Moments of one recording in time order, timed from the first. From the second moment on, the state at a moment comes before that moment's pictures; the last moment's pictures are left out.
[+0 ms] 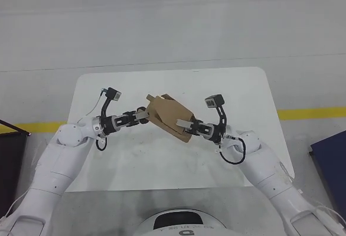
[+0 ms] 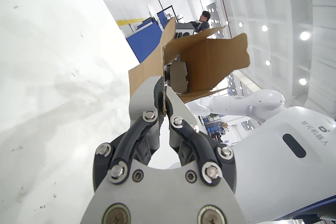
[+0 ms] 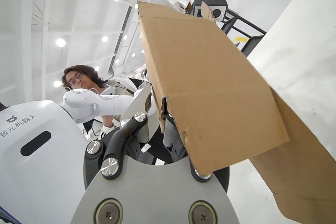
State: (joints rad) left arm 1.11 -1.05 -1.12 -1.26 -0.48 -0.62 -1.06; right arm -1.26 -1.18 1.08 -1.37 0.50 -0.72 0.97
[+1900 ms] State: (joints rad) left arm 1.27 -1.06 -1.15 -1.53 -0.36 -0.61 -0.87; right arm -1.22 -1.28 1.08 -1.22 1.20 -0.34 1.48
